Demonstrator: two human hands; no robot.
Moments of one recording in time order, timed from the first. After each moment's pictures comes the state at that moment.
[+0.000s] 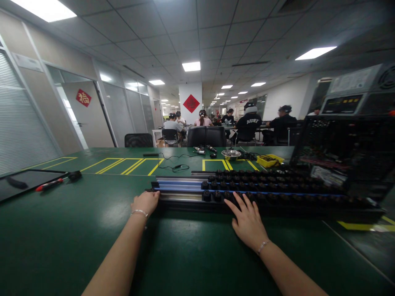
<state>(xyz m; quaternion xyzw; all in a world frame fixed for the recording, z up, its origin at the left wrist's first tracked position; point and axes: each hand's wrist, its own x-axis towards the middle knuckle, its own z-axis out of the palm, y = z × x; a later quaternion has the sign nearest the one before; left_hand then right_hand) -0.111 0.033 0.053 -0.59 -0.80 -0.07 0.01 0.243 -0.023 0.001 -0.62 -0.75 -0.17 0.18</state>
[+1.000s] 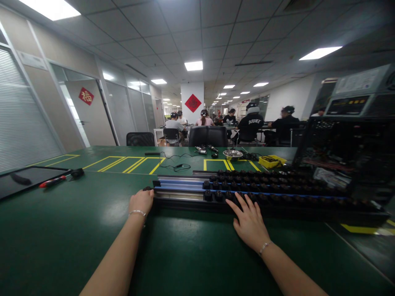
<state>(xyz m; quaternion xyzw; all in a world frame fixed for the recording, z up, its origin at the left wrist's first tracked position) -0.125 0.032 0.049 -0.58 -0.81 -0.07 0.06 0.243 -0.023 0.001 -0.62 -0.74 -0.18 0.18</state>
